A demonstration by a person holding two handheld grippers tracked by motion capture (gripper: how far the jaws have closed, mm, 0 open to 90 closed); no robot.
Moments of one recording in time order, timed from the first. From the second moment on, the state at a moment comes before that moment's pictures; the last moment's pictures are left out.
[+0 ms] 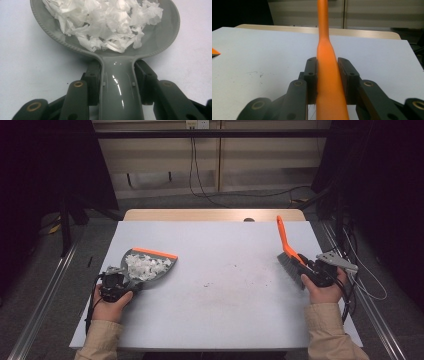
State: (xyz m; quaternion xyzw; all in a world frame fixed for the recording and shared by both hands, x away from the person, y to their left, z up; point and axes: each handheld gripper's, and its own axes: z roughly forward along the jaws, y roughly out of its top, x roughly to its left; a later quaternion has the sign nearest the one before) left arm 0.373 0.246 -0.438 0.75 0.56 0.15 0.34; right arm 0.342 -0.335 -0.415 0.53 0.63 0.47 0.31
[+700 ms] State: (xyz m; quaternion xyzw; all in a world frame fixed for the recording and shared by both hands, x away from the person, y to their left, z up) left arm 0.359 0.235 -0.433 0.76 0.52 0.12 0.37; right arm 0.344 -0.340 -0.432 0.57 0.63 0.41 0.34
